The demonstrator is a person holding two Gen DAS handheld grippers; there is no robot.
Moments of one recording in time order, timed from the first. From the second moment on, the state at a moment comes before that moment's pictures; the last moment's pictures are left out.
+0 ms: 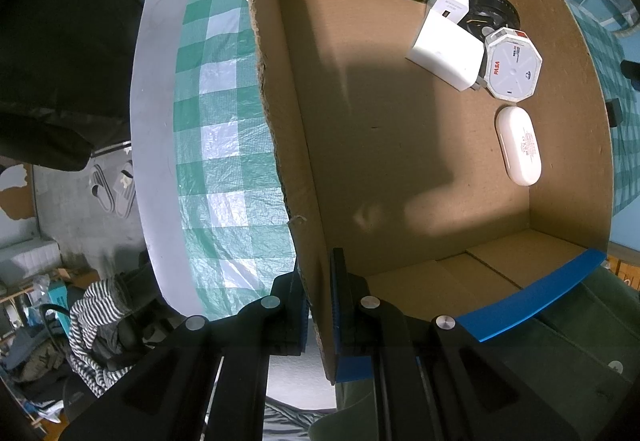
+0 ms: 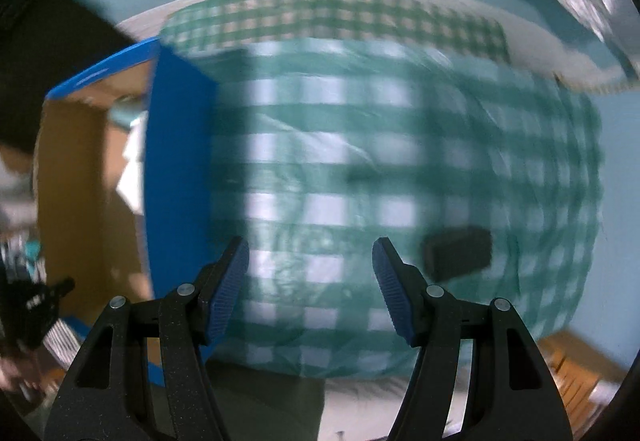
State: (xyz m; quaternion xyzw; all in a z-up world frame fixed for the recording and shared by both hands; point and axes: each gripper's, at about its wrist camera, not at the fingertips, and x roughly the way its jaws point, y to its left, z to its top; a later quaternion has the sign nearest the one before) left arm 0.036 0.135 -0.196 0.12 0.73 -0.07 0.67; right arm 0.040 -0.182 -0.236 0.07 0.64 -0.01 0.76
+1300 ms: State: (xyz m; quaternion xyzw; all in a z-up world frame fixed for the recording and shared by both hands) left arm 0.034 0.135 -0.195 0.12 0.73 -0.07 0.67; right arm 0.038 -0.302 -0.328 0.18 0.67 -0.15 0.70
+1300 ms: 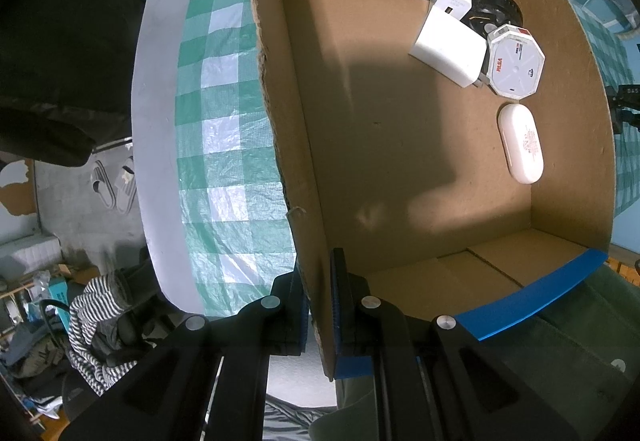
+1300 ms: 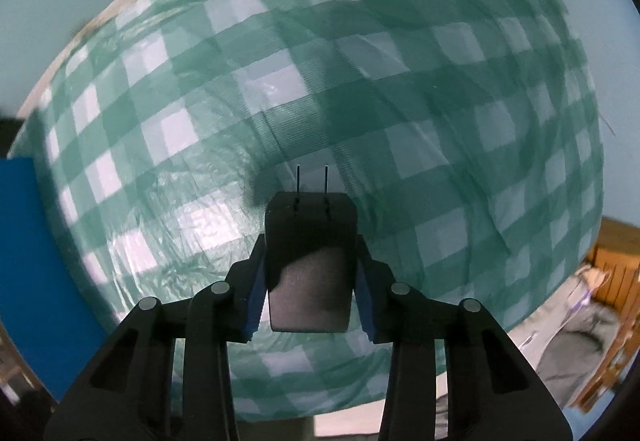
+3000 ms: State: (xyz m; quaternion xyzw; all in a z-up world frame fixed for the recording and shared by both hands) left arm 0.035 0.138 -0.195 0.11 0.73 -0.07 0.67; right arm 0.057 -0.129 -0.209 0.02 0.63 0.09 0.77
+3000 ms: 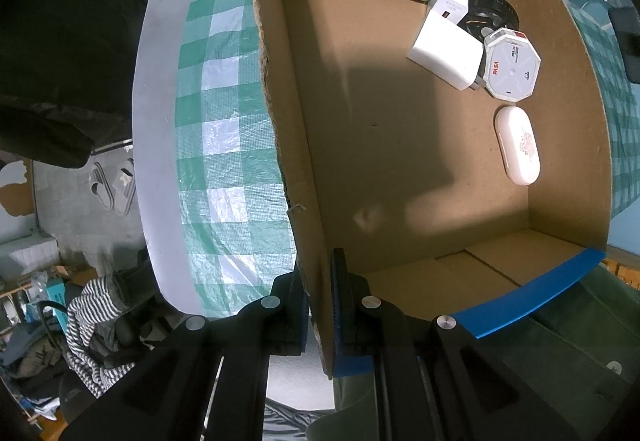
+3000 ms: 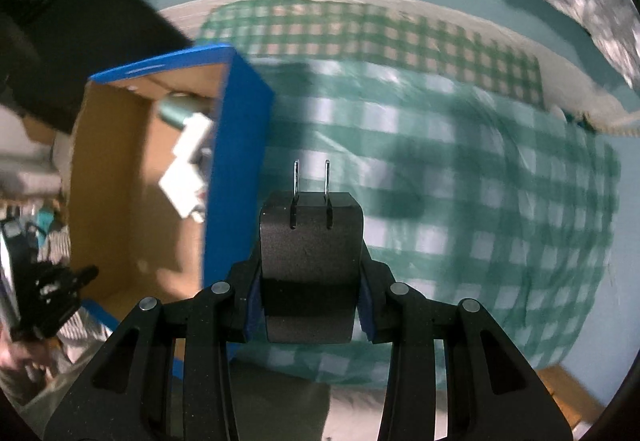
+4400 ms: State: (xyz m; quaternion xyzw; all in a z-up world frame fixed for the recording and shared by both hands) left arm 0.037 0.139 -0.193 0.11 0.73 -0.07 0.67; right arm 0.062 0.012 -0.267 -0.17 0.65 0.24 0.70
